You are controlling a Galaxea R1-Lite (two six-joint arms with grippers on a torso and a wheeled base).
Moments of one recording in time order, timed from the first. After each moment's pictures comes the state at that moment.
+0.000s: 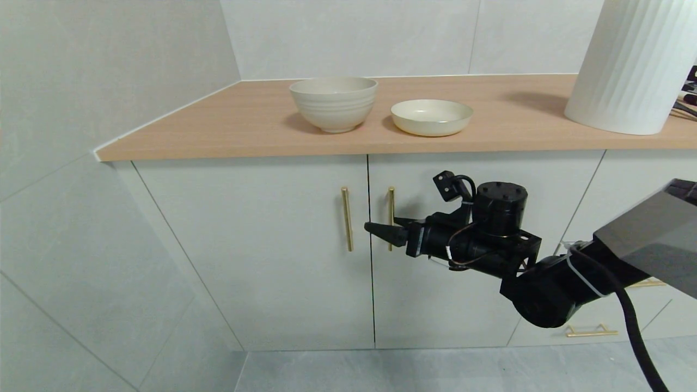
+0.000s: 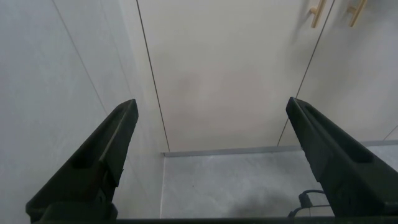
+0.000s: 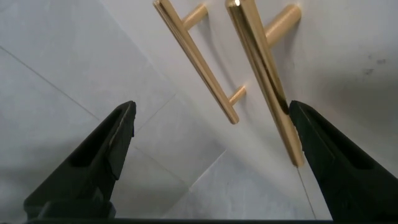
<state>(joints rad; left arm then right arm) 0.00 0.00 0.00 0.00 -0.04 0.01 0.58 2.12 -1.02 -1.08 0.40 0.39</state>
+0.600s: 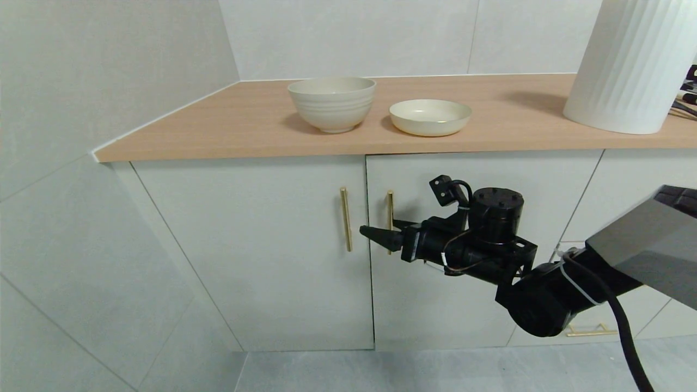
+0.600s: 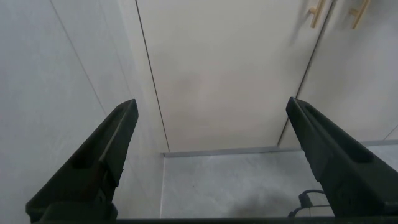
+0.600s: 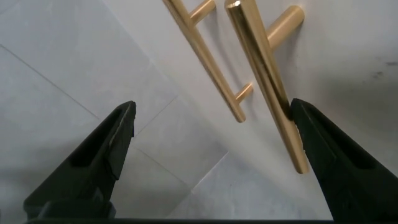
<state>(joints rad) 0.00 0.00 0.00 0.00 -0.04 0.01 0.62 2.14 -1.00 -1.11 0.40 0.41</state>
